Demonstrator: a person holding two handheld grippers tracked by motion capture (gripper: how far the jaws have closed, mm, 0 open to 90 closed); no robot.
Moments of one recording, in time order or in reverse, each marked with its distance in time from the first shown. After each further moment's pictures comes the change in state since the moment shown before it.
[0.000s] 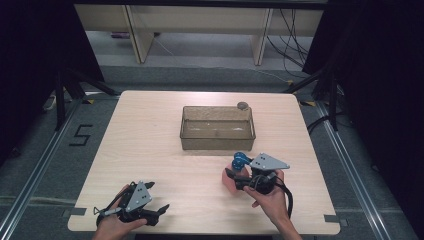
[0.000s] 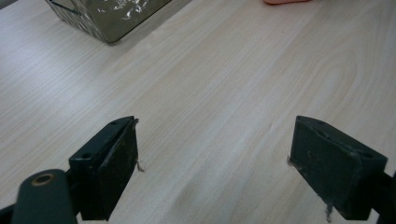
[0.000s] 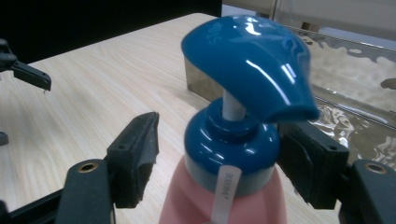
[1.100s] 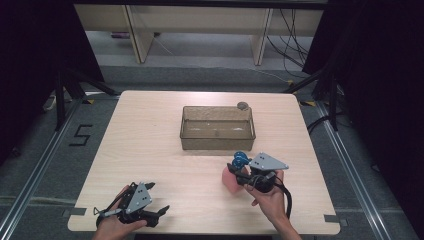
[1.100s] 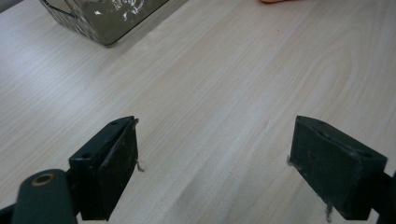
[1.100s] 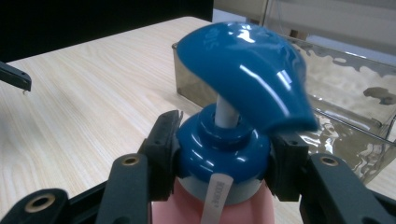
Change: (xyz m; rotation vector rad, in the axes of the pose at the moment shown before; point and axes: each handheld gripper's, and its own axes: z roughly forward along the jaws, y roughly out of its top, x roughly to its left) left arm -0.003 0.000 -0.003 -0.018 -0.020 -0.005; right arm 0.001 0.002 0.003 -0.014 -0.044 -0.015
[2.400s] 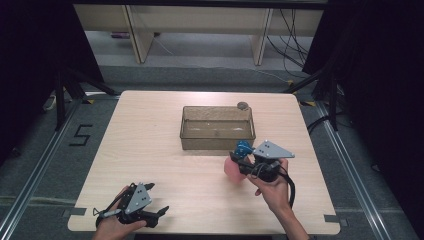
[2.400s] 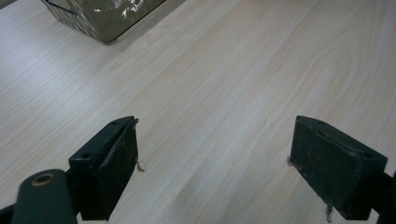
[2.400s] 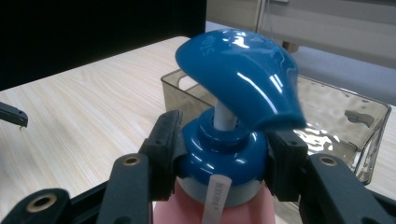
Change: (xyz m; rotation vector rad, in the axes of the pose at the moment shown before) left arm -0.001 -0.002 0.002 0.002 0.003 -0.008; right arm -0.013 0.033 -0.007 -0.041 -0.013 -0.002
